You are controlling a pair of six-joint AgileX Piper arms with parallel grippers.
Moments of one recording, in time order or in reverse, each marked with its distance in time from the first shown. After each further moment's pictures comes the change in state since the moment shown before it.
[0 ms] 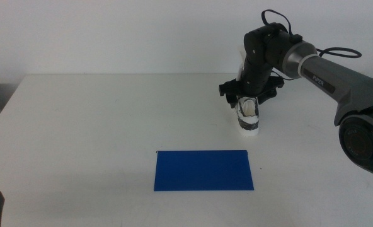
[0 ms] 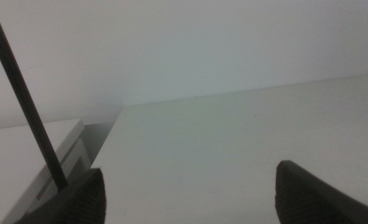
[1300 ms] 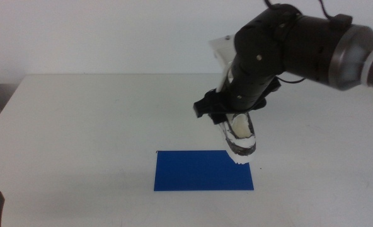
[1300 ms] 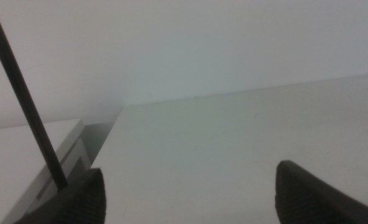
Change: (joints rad) left arm 0.000 0.000 0.000 0.000 0.000 0.000; right arm 0.281 -0.592 0.620 -0.067 -0.088 0.068
